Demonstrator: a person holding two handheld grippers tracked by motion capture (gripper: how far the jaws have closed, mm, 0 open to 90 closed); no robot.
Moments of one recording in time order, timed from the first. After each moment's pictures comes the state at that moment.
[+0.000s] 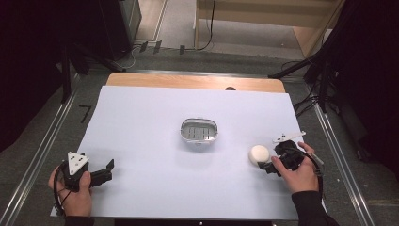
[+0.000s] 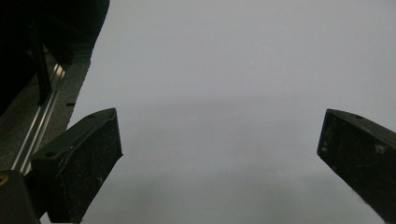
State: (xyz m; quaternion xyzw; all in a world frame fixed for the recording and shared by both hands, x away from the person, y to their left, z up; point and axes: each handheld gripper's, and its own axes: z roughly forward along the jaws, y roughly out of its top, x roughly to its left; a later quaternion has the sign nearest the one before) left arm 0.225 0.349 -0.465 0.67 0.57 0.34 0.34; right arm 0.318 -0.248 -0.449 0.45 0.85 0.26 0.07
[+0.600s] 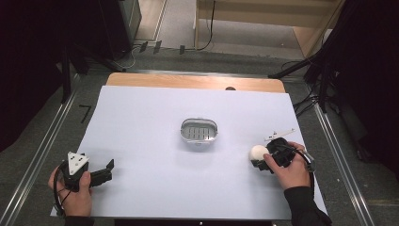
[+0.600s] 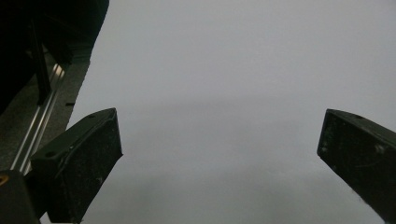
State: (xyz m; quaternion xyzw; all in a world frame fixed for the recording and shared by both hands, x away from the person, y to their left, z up) left arm 0.225 0.349 -0.465 0.67 0.57 0.34 0.34; right arm 0.330 -0.229 -0.455 0.44 0.86 0.26 0.07
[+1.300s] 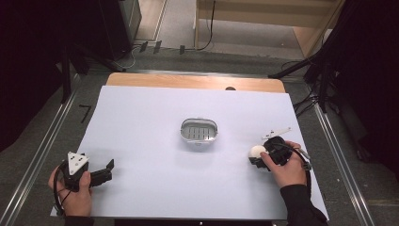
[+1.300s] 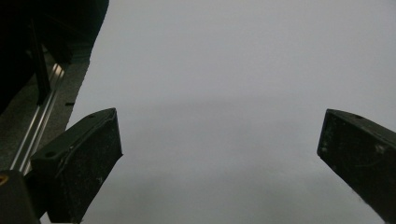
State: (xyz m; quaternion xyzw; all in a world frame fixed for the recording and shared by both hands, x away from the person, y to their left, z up) left arm 0.226 0.349 -0.465 0.67 0.57 0.33 0.34; right arm 0.335 -0.222 -0.458 0.45 0.85 0.26 0.07
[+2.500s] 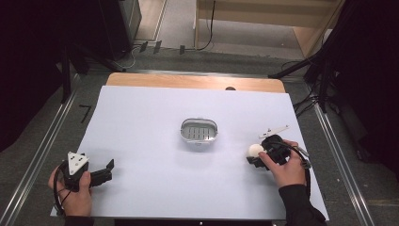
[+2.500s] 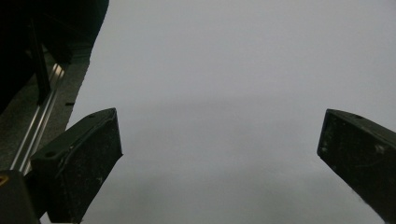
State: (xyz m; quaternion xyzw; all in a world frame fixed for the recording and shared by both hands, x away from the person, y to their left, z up) left arm 0.226 0.349 -0.465 0.67 0.57 0.34 0.34; right arm 0.334 -0.212 -0.445 0.43 0.86 0.26 0.07
